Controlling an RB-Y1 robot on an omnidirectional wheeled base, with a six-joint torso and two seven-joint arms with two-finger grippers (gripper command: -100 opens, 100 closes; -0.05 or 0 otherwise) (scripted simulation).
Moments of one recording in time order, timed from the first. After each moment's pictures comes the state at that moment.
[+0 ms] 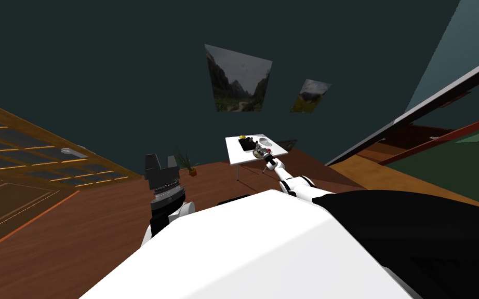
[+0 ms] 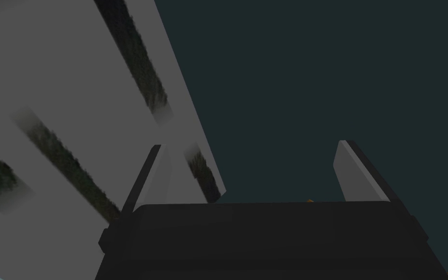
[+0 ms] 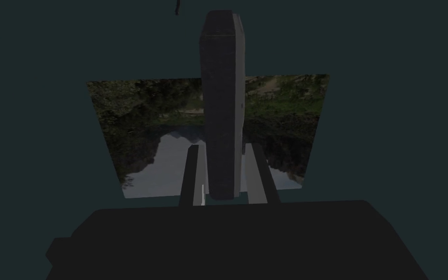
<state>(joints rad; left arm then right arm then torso) 0.53 -0.04 -0.01 -2.24 -0.04 -0.61 -0.07 -0.37 -0.48 -0.08 -0.77 0.36 -0.52 0.79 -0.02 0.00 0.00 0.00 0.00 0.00</state>
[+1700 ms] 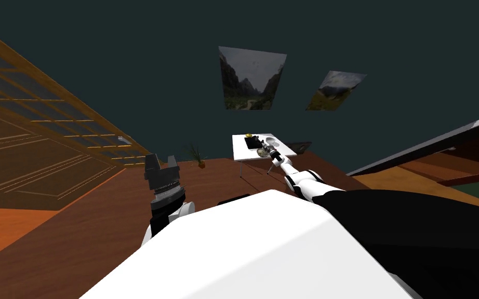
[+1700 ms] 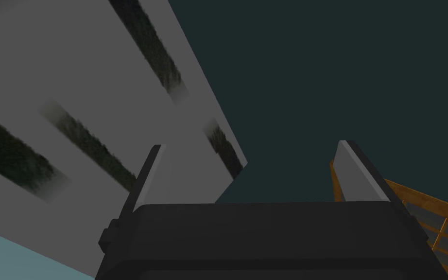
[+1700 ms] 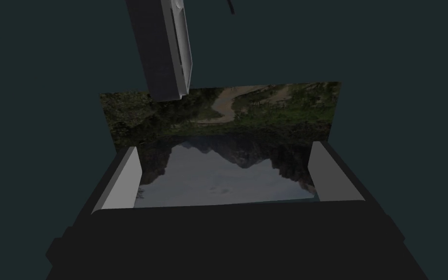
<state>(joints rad) 0.53 -0.04 -0.01 -2.24 -0.04 -0.61 -0.07 -0.43 -0.63 -0.05 -0.66 0.21 -0.47 0.79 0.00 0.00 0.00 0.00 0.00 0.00</state>
